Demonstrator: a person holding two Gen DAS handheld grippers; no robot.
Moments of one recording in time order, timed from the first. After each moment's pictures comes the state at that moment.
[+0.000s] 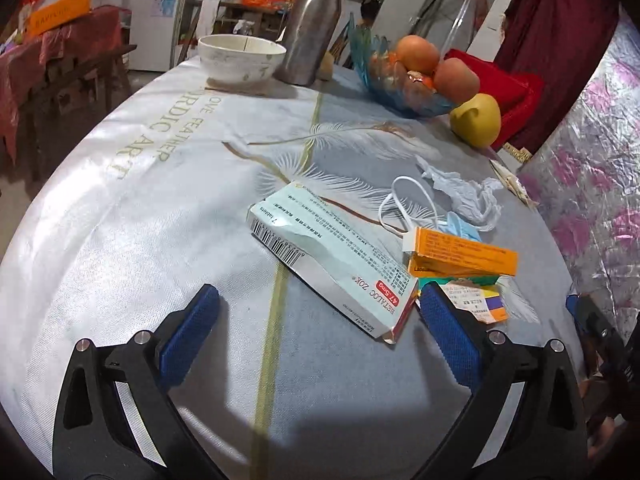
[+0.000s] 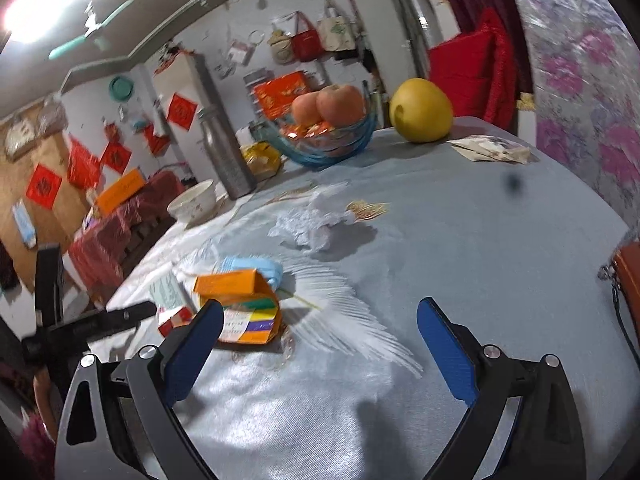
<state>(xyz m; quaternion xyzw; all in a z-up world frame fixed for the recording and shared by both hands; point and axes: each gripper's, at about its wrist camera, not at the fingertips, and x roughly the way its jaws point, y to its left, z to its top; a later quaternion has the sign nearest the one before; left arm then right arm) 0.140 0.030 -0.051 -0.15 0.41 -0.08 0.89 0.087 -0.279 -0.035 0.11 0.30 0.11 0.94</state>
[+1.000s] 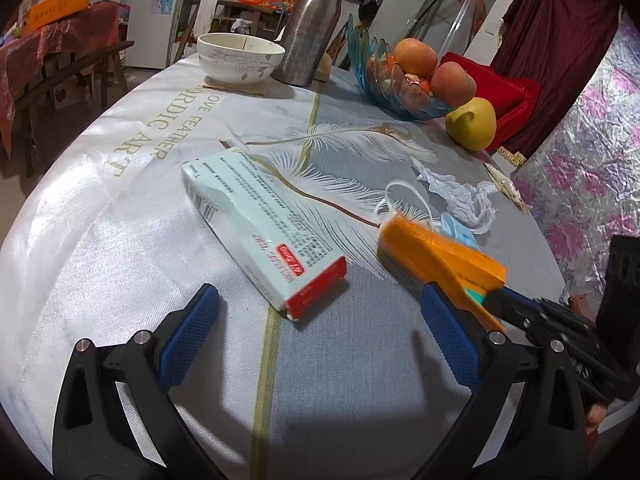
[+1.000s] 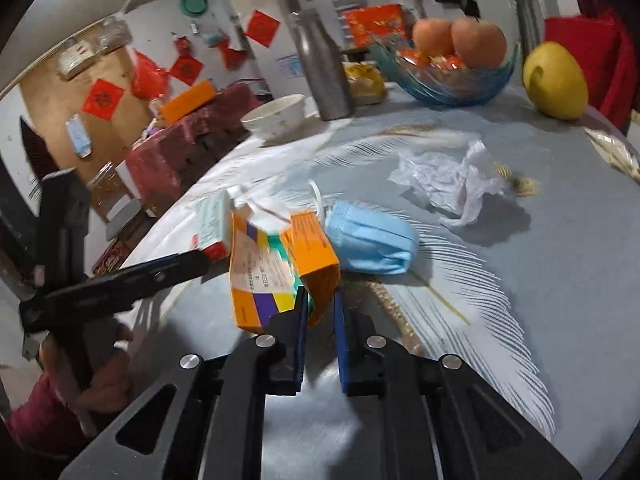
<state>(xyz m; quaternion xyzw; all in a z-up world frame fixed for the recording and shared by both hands) 0.141 0.034 -0.051 -0.16 0.41 -0.09 0.89 0.135 -0.199 -0.045 0.04 0.40 0.28 0.87</state>
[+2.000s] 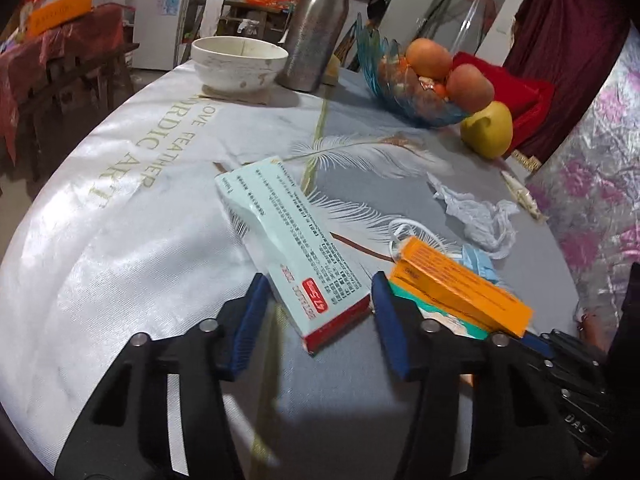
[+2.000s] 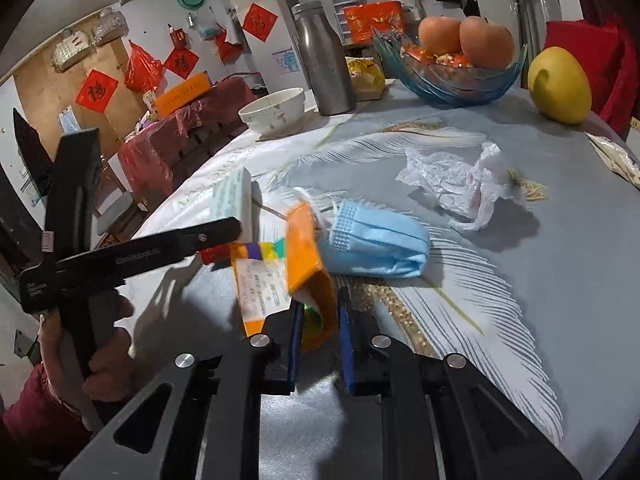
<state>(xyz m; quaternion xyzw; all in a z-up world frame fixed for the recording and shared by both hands) 0.170 0.032 -0.050 -0.16 0.41 -0.07 0.90 0.142 -0.186 -0.047 0.03 0.41 0.26 0.87</state>
